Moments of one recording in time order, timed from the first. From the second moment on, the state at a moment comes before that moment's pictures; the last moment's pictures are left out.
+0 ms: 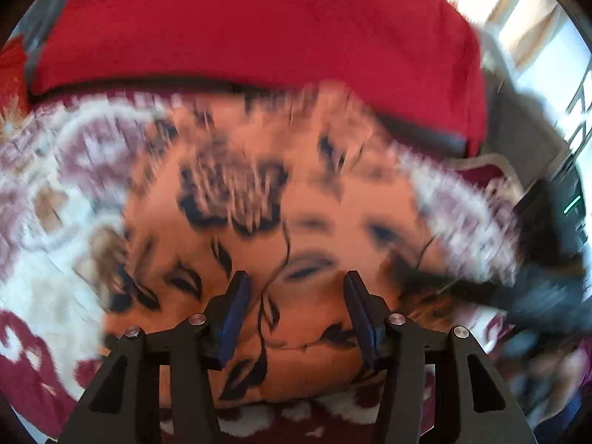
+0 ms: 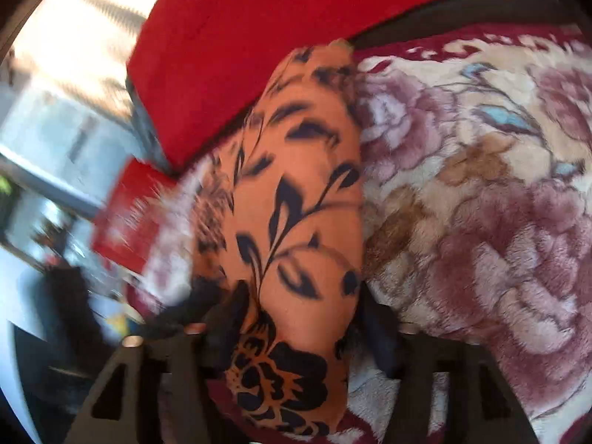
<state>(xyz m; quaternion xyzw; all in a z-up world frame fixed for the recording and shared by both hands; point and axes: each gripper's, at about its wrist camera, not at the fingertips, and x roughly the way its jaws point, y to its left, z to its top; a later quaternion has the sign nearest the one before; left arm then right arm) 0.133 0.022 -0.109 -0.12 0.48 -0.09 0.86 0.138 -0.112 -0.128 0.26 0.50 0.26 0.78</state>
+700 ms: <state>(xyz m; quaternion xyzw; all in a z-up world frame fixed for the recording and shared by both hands) 0.077 0.097 -0.084 -0.22 0.40 -0.09 0.89 0.169 -0.118 -0.093 0.26 0.48 0.23 0.81</state>
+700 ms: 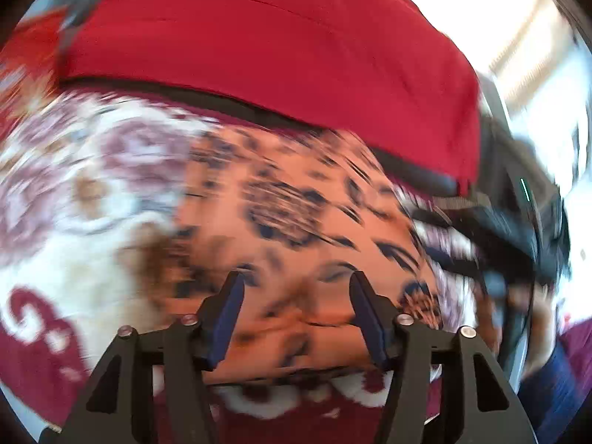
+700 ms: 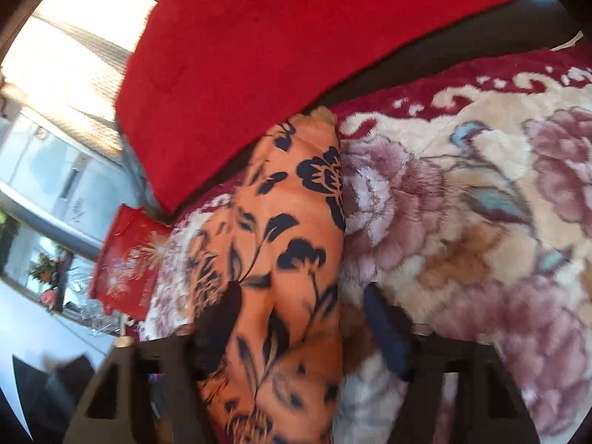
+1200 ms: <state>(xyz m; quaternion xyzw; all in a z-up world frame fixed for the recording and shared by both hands) 0.058 0.145 -0.158 -0.33 0.48 -0.07 0.81 0.120 -0.128 -0.139 0.30 0.52 0.25 0.76</state>
